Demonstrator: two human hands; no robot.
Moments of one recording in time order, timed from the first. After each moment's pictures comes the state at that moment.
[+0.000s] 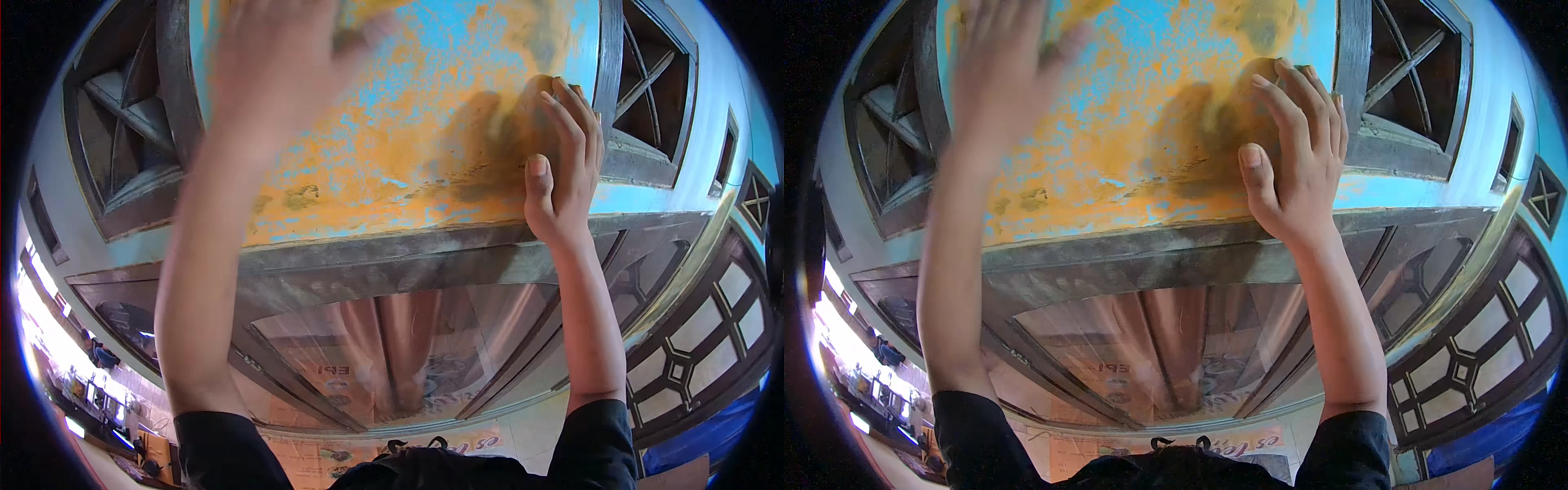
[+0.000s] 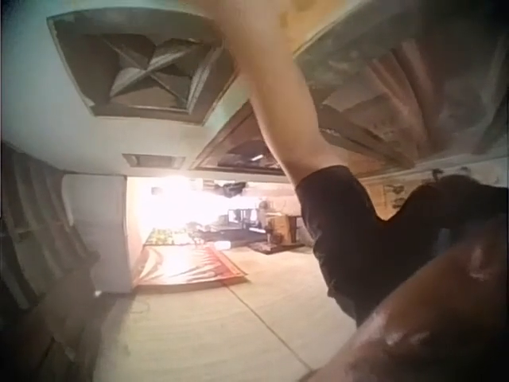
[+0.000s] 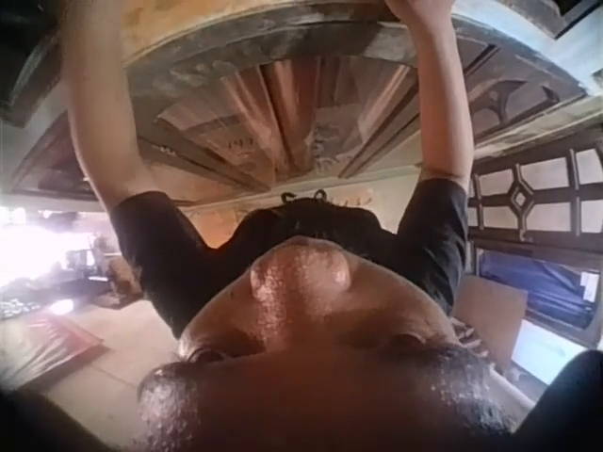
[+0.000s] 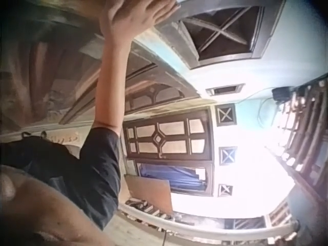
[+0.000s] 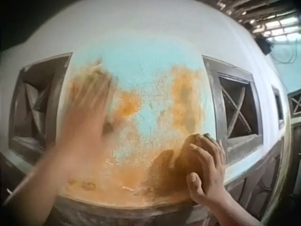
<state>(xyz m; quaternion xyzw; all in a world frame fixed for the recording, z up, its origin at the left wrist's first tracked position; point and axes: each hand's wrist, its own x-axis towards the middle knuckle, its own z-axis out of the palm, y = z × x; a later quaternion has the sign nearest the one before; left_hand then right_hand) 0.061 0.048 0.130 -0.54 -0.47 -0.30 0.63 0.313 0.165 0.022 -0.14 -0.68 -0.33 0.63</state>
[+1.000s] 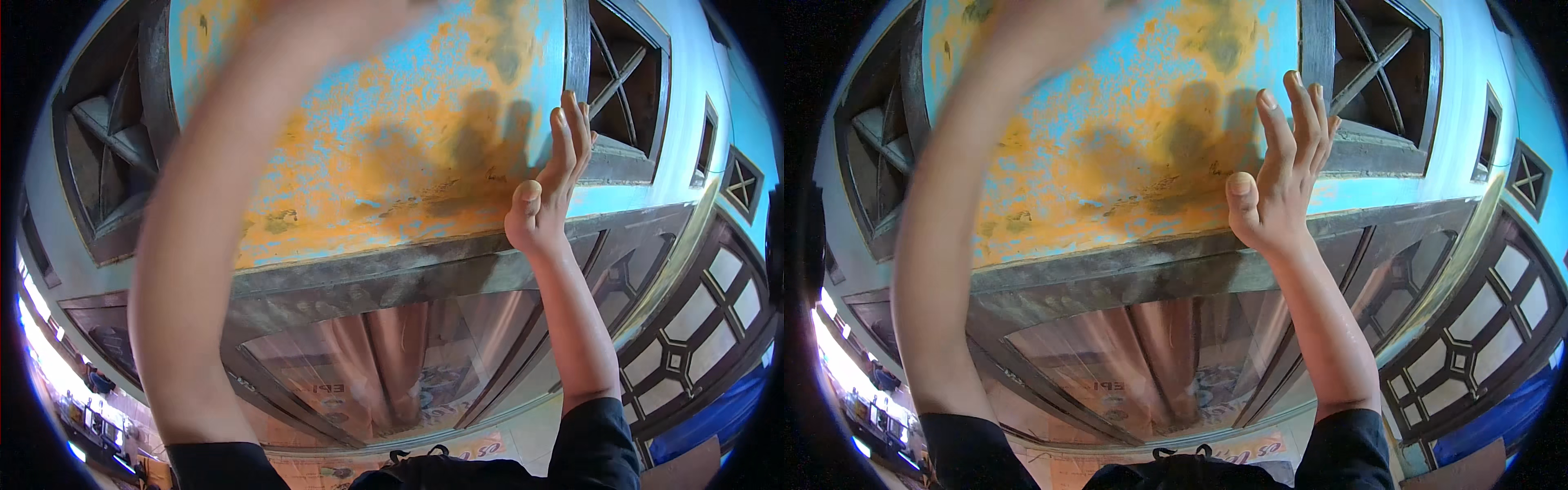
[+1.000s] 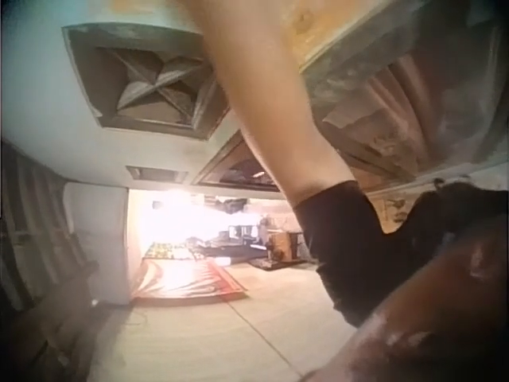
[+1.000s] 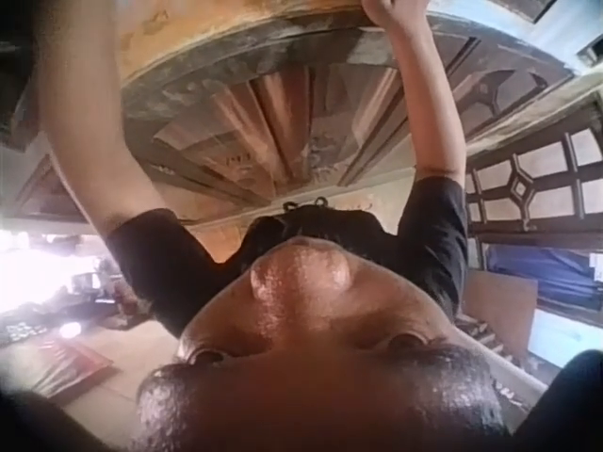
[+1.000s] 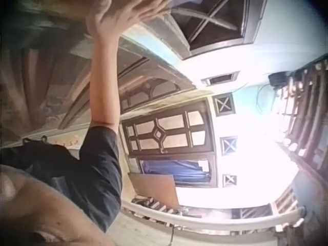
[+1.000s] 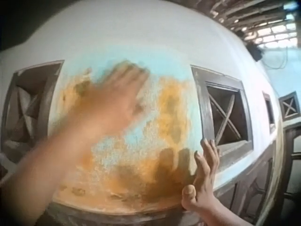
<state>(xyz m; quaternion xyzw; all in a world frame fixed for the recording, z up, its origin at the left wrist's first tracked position) 0.146 0.047 0.193 -0.58 -0.55 -0.18 0.58 0.314 0.172 0.016 -0.13 -0.65 -0.32 0.68</state>
